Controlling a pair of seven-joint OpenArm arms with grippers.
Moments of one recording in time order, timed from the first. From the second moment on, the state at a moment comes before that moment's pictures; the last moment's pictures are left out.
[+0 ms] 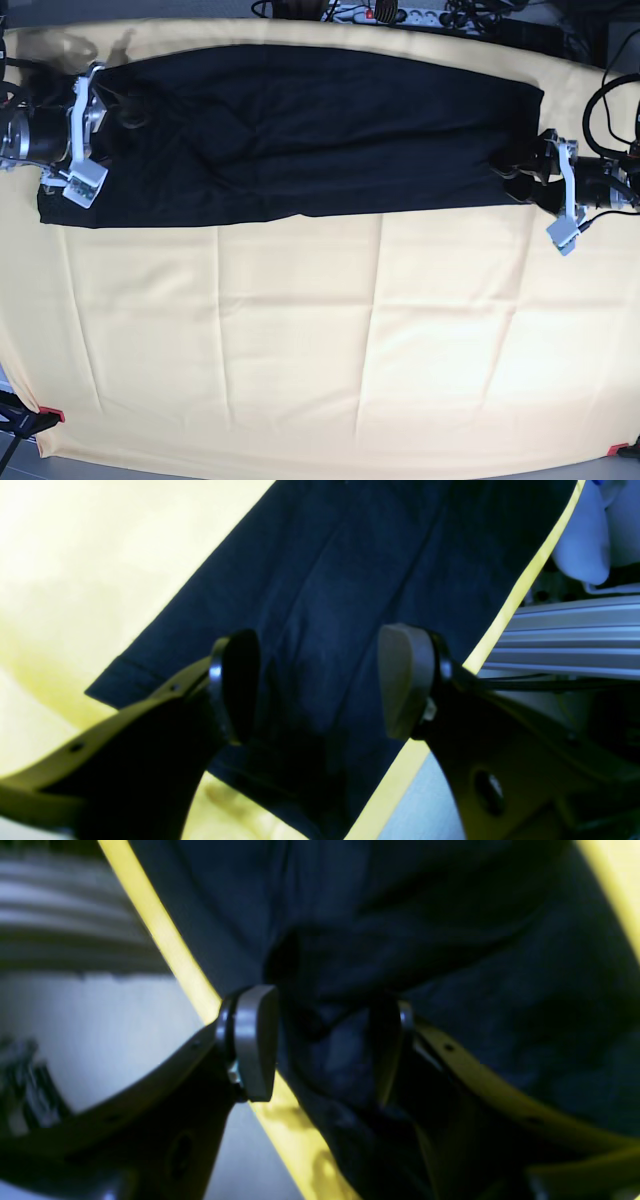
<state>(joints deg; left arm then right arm) -1.5 -54.7 7.4 85.8 -87.4 -46.7 68.8 -16.8 46.7 16.5 116.3 77.7 40.7 -83.1</state>
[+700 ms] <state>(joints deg) -1.5 -54.7 7.4 85.8 -87.4 -46.7 68.8 -12.6 29.1 20.9 96.2 46.1 40.7 -54.3</state>
